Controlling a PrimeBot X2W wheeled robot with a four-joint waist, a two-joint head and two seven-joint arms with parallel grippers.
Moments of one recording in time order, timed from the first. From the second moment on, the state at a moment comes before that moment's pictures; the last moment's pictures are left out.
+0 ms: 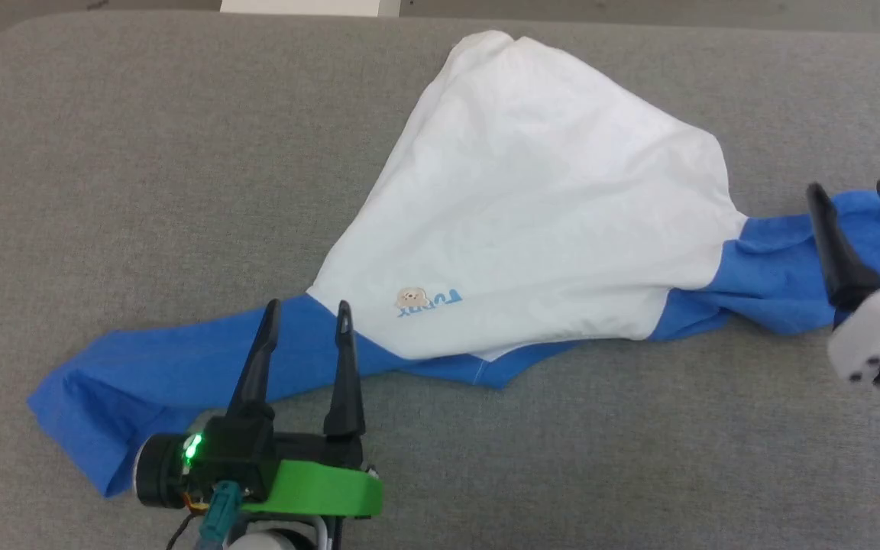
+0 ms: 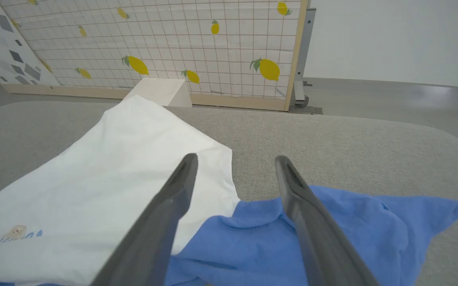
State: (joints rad) left arm -0.06 0.28 -0.50 -0.21 -0.32 0.42 -0.26; right arm -0.22 -0.16 -0.17 -0.26 0.24 0.13 0.47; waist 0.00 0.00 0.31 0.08
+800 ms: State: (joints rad) left arm -0.12 0.12 -0.46 -0.11 -0.22 0.28 -0.26; right arm -0.63 -0.34 -0.10 0.22 0.27 0.13 0.74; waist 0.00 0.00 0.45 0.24
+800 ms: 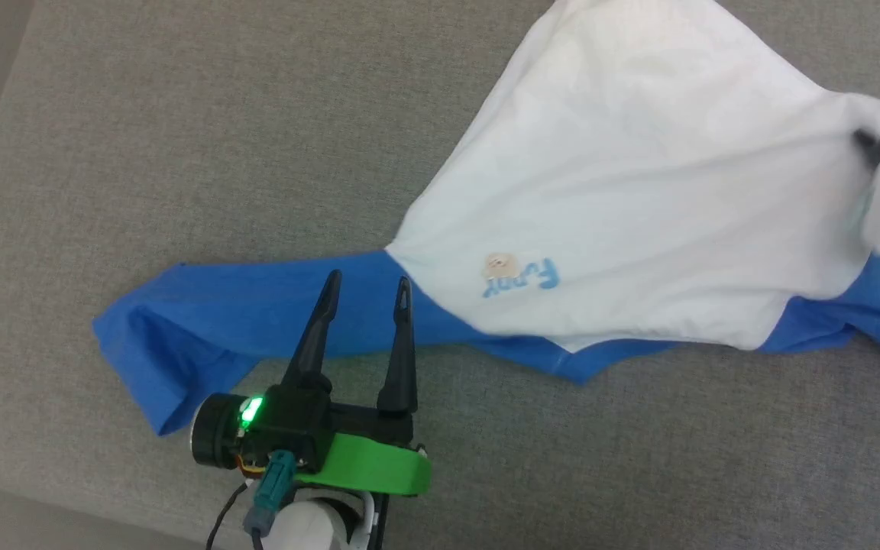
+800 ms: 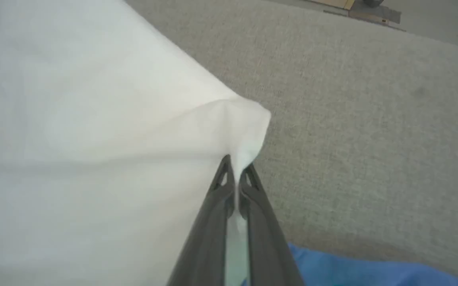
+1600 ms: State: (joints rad) left arm -0.14 0.07 -0.46 -0.04 -0.19 0.20 -0.26; right arm -0.86 -0.39 -0.11 0.41 0.16 0.13 0.36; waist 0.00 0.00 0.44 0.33
